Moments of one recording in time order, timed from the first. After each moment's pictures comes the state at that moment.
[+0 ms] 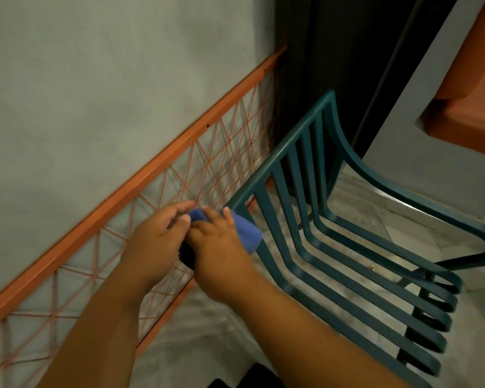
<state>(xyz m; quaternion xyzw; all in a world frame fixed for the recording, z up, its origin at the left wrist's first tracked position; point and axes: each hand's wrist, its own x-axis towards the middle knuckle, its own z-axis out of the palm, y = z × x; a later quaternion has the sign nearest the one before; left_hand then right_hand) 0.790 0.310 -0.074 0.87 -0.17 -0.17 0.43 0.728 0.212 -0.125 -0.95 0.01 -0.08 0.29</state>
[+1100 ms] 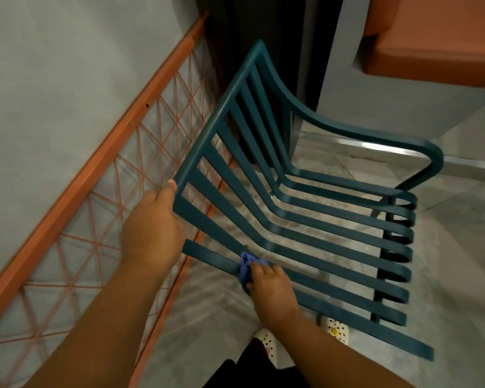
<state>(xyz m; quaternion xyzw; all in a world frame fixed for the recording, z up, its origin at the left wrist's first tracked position) 0.752 0.285 -0.114 0.94 -0.33 0.01 0.09 0.574 0.225 -0.266 -0.90 0.31 0.11 0.28</state>
